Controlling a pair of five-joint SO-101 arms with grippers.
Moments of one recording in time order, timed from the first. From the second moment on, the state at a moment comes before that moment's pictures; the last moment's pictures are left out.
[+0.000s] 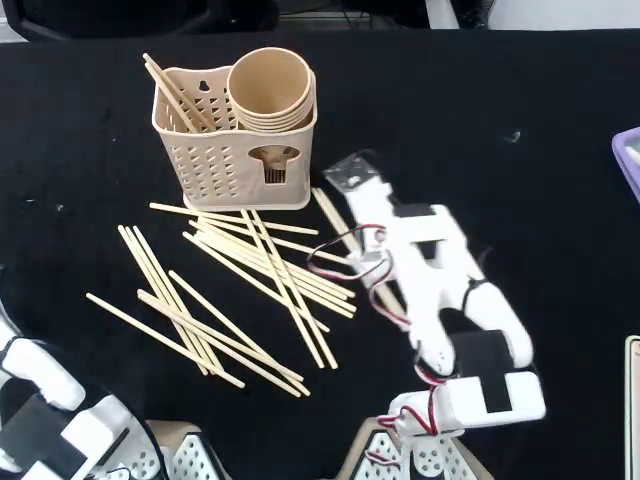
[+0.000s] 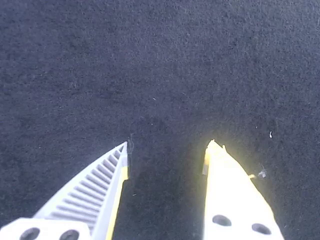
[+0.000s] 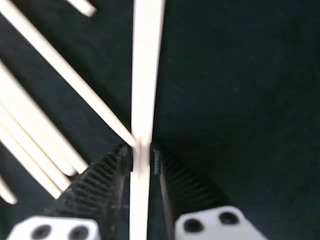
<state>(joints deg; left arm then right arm) -59.9 -17.2 40.7 39.6 35.5 -3.9 0.3 40.5 50.7 27.7</state>
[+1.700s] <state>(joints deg) -59.5 -17.2 40.7 39.6 35.5 -38.9 -36.3 41.2 -8.5 9.1</state>
